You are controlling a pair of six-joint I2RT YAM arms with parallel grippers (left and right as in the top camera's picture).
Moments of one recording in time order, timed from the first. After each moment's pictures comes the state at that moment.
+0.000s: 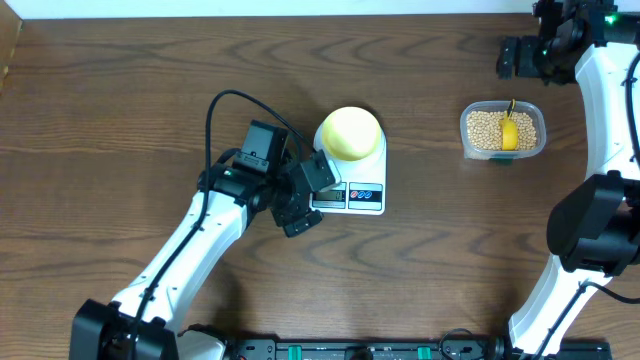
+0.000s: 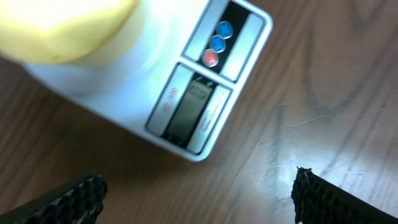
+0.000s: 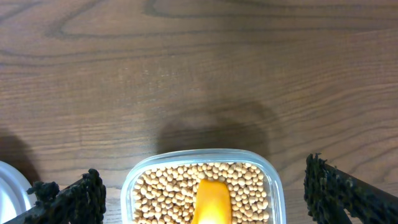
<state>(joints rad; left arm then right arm) -0.36 1.44 0.95 -0.68 0.36 0.76 -0.13 2.08 2.03 -1.06 -0.08 -0.02</state>
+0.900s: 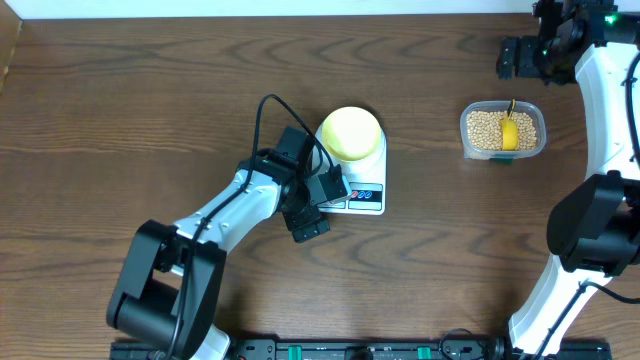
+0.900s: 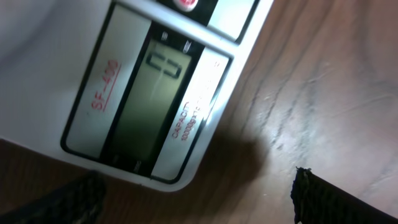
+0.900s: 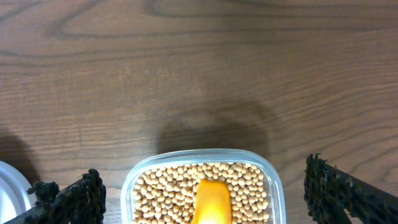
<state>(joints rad) -0.43 1.71 0.96 -0.61 0.28 0.78 -0.13 2.08 2.03 -1.06 -0.08 -0.02</state>
